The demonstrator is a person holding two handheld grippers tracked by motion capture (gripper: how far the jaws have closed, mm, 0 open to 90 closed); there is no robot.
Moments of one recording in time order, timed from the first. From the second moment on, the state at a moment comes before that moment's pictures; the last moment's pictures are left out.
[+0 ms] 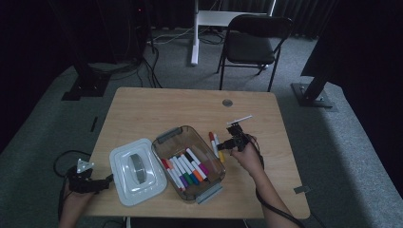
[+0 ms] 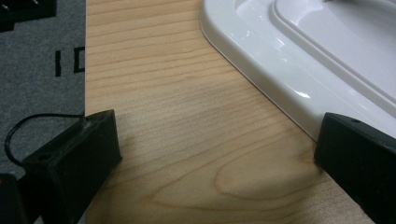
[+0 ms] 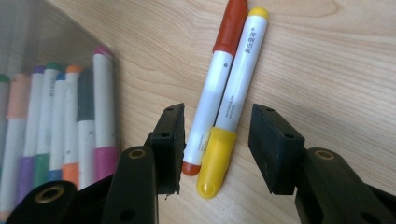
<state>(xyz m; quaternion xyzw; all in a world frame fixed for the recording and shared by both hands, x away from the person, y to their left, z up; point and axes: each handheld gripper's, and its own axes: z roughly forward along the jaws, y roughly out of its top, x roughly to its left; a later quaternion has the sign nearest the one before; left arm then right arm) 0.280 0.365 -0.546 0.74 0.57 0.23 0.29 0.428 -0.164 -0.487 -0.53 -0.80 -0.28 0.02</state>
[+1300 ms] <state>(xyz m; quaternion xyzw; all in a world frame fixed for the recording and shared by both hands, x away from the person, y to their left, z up) 0.280 0.365 -0.546 0.74 0.57 0.23 0.29 0.448 -0.171 -0.510 -0.58 -0.78 -0.23 0.02</state>
